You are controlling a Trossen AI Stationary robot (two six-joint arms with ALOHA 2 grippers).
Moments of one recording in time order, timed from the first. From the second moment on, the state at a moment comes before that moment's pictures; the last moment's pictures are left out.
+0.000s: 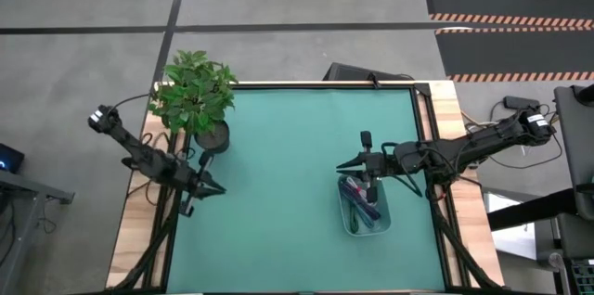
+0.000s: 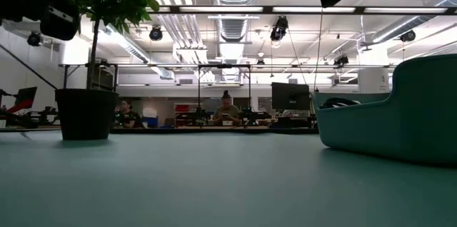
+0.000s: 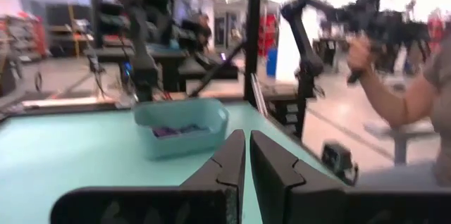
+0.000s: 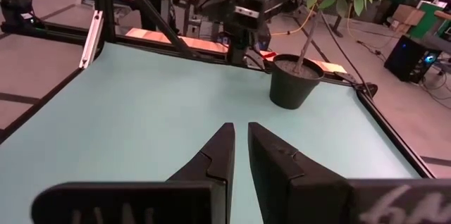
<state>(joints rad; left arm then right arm) -0.66 0.22 0.05 0.23 -0.38 -0.02 0.23 1.06 0.62 0.21 0.18 -0.12</state>
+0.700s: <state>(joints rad) -0.43 0.13 0.04 0.12 -0.38 -0.02 0.23 1.06 0.62 0.21 0.18 -0.14</state>
